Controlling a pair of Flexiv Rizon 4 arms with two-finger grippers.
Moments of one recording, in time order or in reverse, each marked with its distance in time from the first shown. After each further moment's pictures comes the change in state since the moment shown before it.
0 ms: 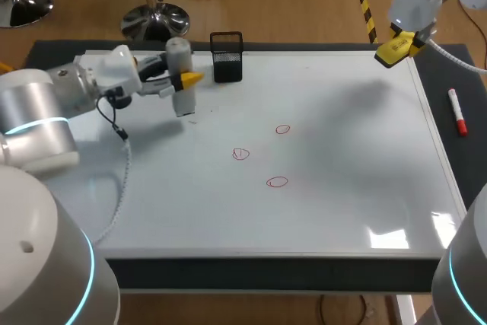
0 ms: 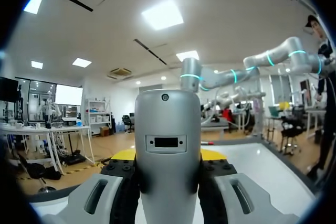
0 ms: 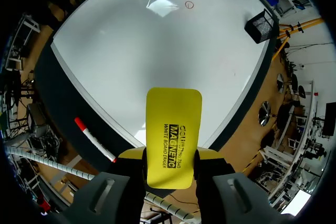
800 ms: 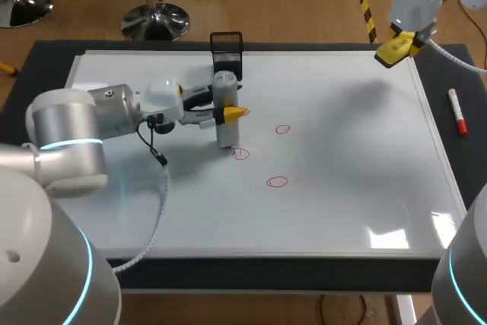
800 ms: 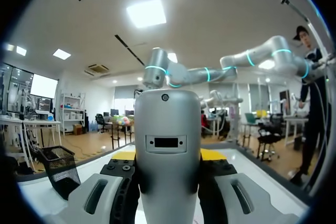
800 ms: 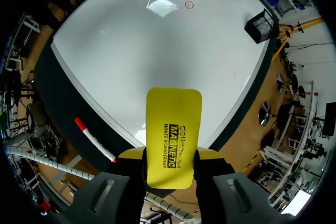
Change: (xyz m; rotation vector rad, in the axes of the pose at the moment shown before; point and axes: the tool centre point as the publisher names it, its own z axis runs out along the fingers) left arm 0.108 0.030 0.063 0.031 0.221 -0.066; right arm 0.000 0.000 0.000 0.000 0.000 0.000
